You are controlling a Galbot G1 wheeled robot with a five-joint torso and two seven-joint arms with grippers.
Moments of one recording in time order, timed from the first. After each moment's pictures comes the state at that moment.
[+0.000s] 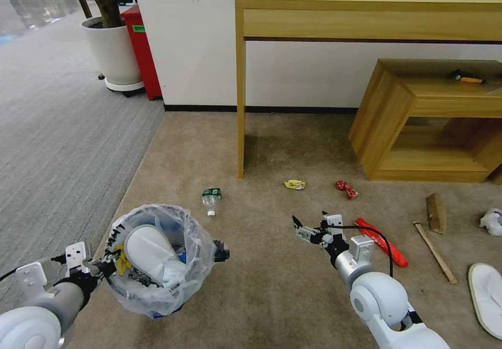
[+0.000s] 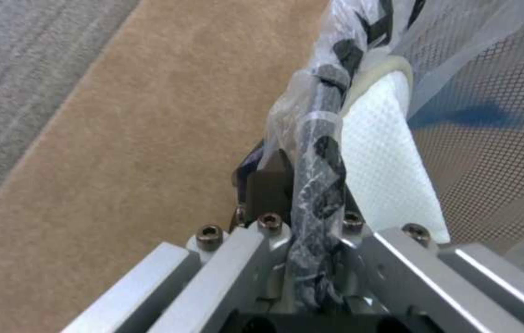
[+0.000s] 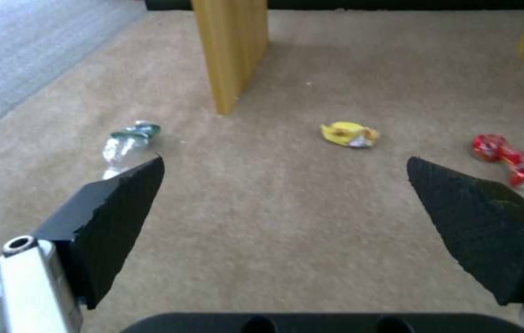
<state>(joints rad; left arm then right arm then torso) 1.70 -1.13 -0.93 -2.30 -1.05 0.74 -0.40 -1.35 1.17 0.36 1.98 0.43 -0.35 0.07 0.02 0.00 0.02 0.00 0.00</state>
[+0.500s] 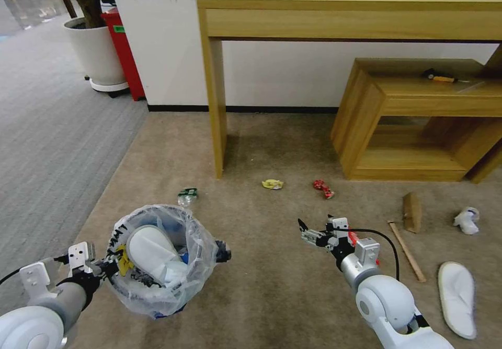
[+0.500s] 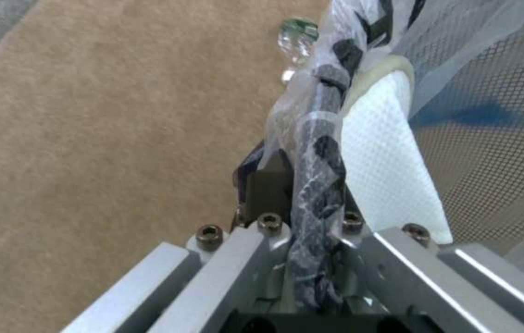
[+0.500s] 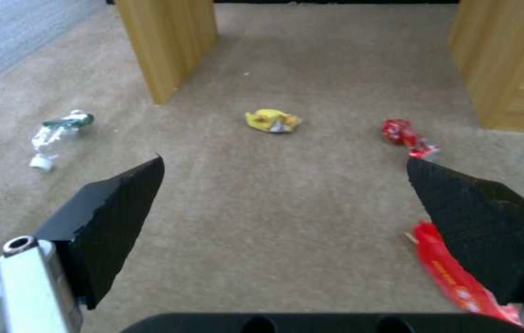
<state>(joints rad) 1.70 -1.14 -0.92 -2.30 -1.04 0.74 -0.40 -1.37 1.16 0.39 1.97 0.43 -0.34 0.06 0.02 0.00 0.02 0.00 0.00</state>
